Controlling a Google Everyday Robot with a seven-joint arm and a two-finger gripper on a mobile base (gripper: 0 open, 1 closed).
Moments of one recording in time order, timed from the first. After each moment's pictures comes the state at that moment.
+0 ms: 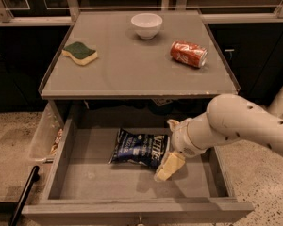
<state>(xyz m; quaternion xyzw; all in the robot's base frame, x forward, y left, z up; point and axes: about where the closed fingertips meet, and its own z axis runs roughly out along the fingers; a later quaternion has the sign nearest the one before) 0.470 -0.083 0.692 -0.57 0.77 0.15 0.26</state>
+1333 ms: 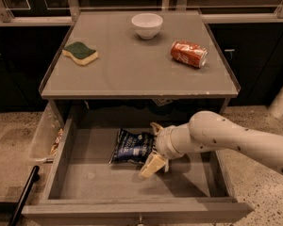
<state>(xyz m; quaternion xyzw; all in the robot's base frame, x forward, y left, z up) 0.516 -0.034 0.625 -0.58 0.72 0.18 0.33</state>
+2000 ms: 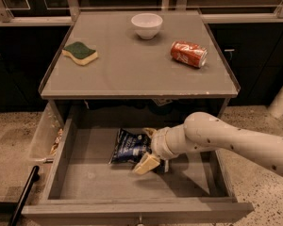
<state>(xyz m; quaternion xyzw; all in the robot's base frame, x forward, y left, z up) 0.517 -0.015 0.614 -0.58 0.71 0.21 0.33</state>
